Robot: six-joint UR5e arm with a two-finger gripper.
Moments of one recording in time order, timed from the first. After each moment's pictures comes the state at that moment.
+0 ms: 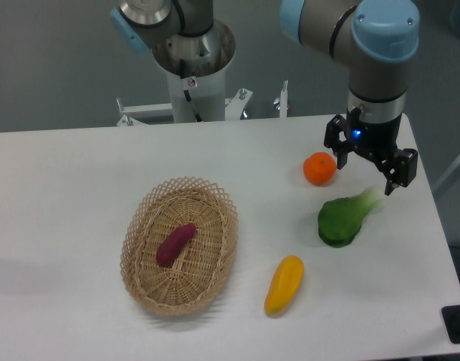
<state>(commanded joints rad) 2.67 -1.84 -1.43 -1.20 1.58 1.45</state>
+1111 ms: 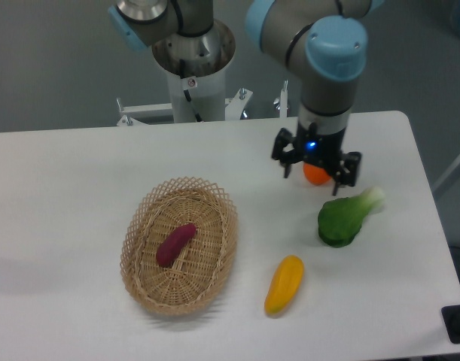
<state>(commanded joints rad) 2.54 -1.77 -1.70 -1.13 1.51 0.96</state>
